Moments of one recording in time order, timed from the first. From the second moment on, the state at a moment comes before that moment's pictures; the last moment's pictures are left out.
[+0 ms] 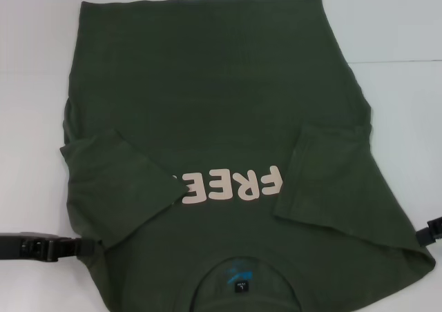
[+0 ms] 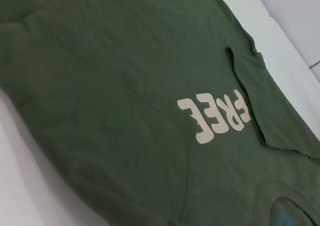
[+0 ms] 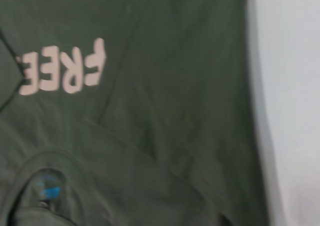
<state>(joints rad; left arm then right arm) -0.57 -2.06 0.21 0.76 2.67 1.71 -1.90 0.64 1.87 -0.62 -0.77 -2.68 -1.76 2.53</state>
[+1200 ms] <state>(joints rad) -0.59 -2.06 0.21 0.74 2.67 1.70 -1.89 0.63 1.92 -0.62 -0.74 -2.69 -1.65 2.49</state>
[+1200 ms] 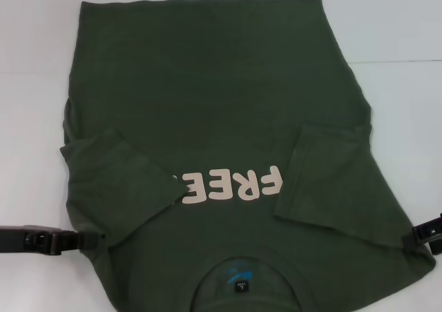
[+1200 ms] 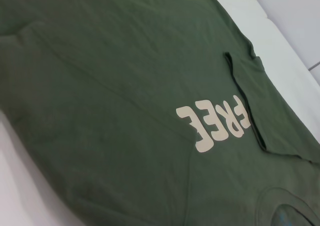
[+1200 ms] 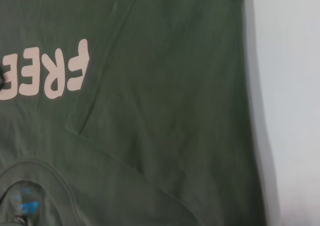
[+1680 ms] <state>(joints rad) -0.59 -2.05 0.21 0.74 2.66 1.69 -1.90 0.64 1.92 -0.62 -0.74 -2.69 -1.64 2.49</state>
